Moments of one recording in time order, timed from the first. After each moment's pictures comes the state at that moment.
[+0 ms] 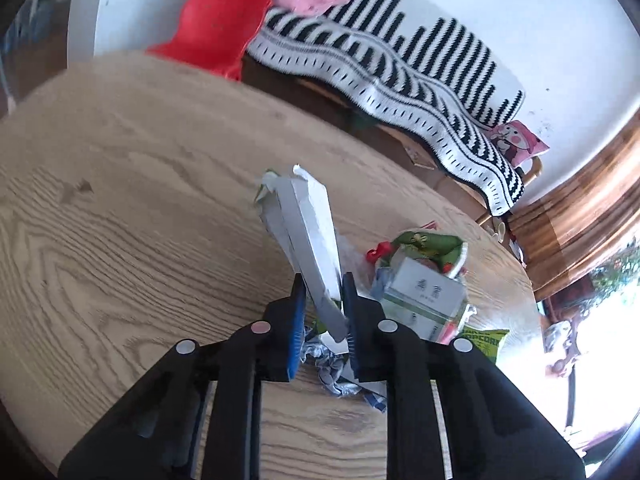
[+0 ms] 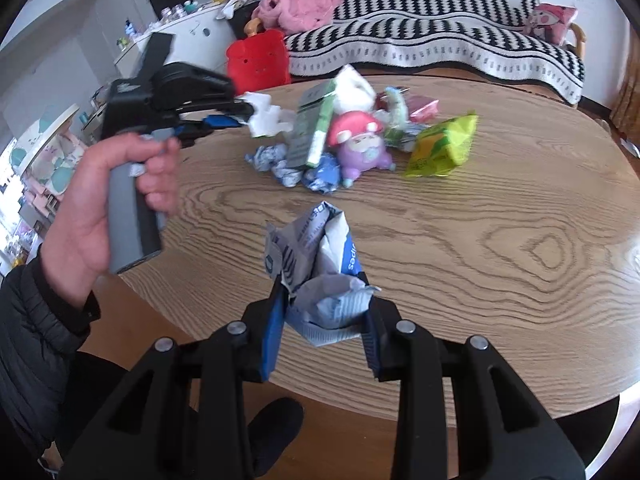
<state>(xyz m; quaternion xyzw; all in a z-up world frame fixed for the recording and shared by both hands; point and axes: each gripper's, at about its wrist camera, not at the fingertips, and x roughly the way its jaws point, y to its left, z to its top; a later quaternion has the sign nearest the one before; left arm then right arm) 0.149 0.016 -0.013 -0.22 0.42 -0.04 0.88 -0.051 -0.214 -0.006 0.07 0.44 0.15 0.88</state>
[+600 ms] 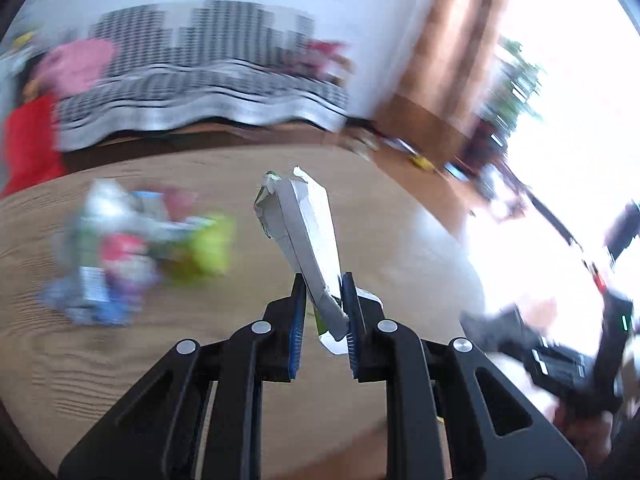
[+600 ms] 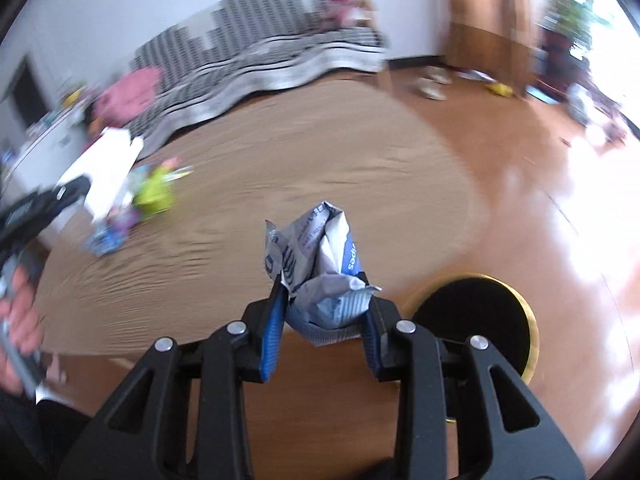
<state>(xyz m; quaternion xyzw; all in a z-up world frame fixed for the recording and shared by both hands) -0.019 -0.256 0.025 0.02 0.37 -0.34 0.87 -0.198 -0.495 -0.016 0.20 0.40 -0.14 0.88</state>
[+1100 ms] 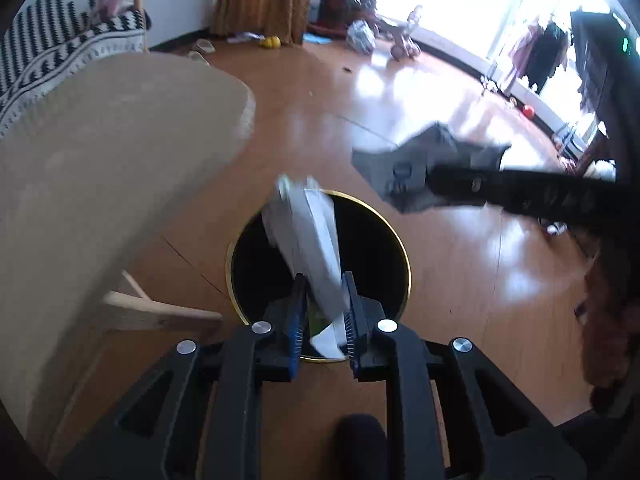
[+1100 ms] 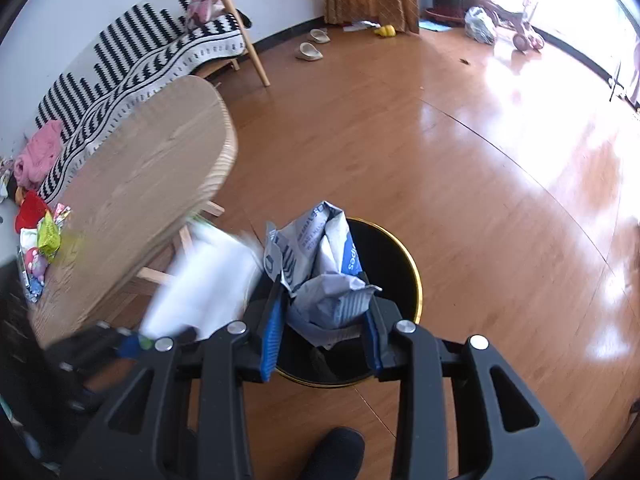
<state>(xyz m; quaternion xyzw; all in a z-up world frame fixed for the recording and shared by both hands) -0.167 -0.474 -0.123 0.20 0.44 -0.51 0.72 -0.298 -0.616 -0.077 0.28 0.43 -0.25 0.82</state>
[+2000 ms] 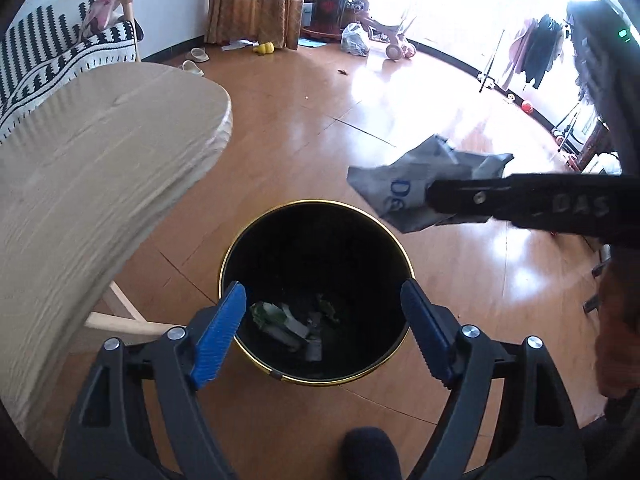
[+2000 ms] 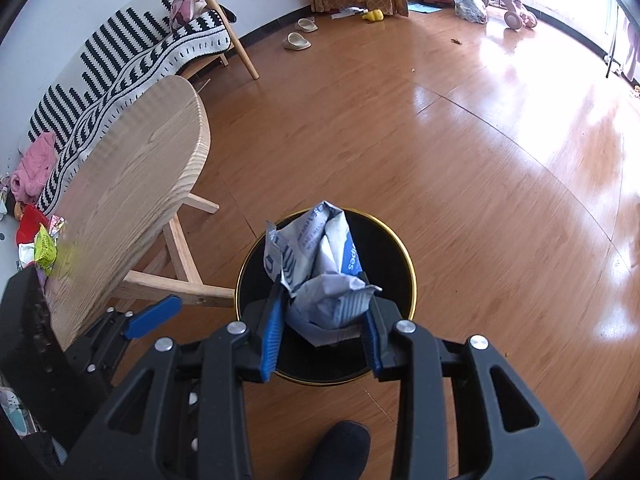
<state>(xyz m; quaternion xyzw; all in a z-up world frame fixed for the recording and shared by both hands) -0.158 -0.493 -0.127 0.20 0.41 -0.51 0.73 -0.296 -0.626 -0.085 0.31 0.44 -0.24 0.81</state>
